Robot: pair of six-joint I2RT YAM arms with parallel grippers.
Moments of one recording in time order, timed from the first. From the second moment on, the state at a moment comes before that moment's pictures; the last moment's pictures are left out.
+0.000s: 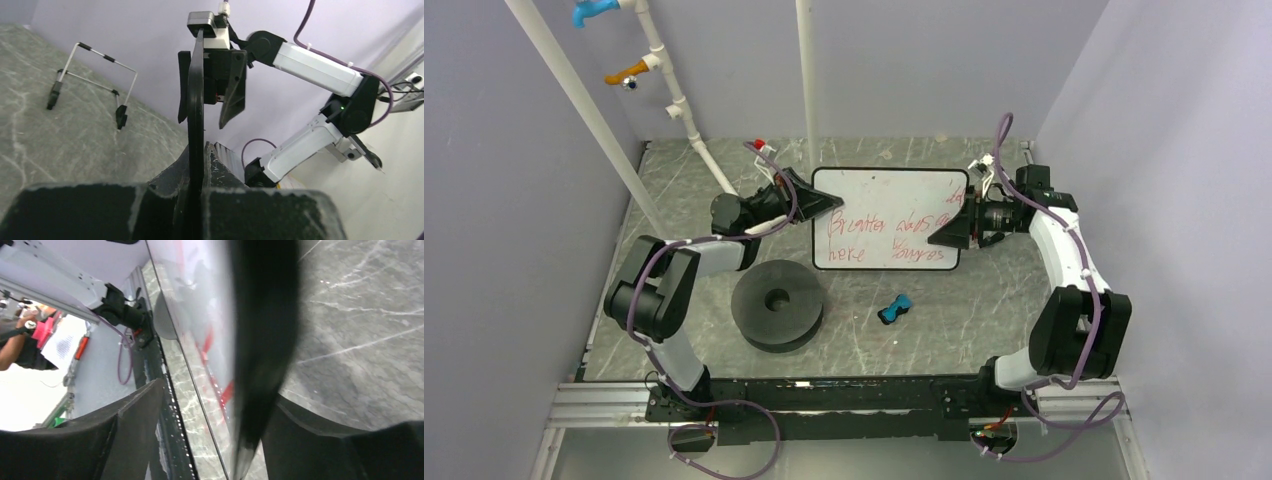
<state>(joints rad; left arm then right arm) -0.37 1.72 0.84 1.49 0.91 -1.17 -0.14 1.43 1.17 -0.90 -1.31 -0.48</state>
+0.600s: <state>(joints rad) -0.36 1.65 0.81 1.13 0.74 -0.80 -0.41 1.36 1.17 -0.87 -1.15 -0.60</state>
